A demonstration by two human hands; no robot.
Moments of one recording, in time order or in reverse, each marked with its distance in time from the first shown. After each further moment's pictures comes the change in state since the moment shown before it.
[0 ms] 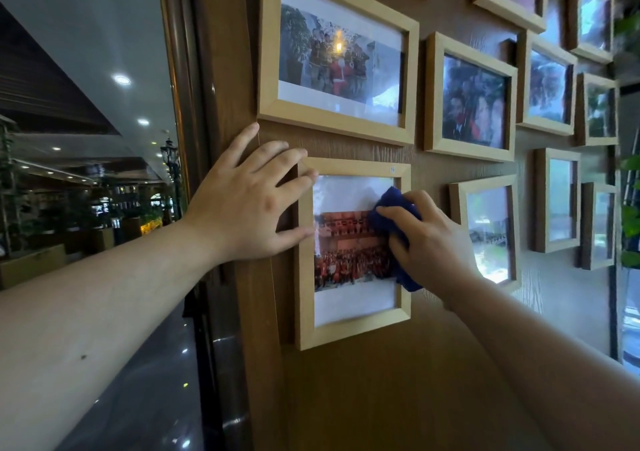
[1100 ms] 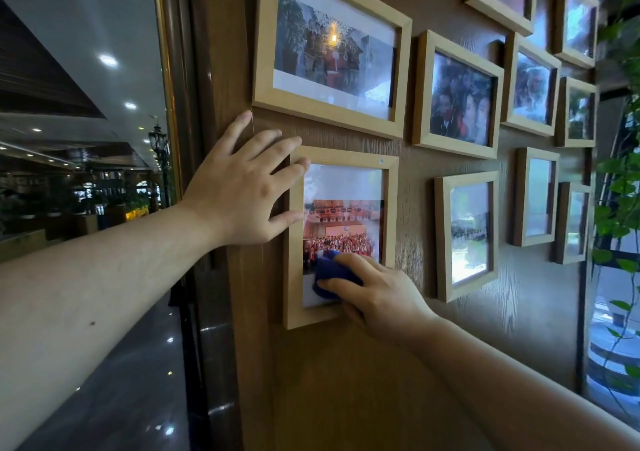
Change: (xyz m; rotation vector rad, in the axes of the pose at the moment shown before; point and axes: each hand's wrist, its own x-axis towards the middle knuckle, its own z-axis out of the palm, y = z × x) left_hand 0.000 0.004 0.001 0.028 -0.005 -0.001; right_hand -0.054 -0.044 0.006 0.094 -0.286 -0.366
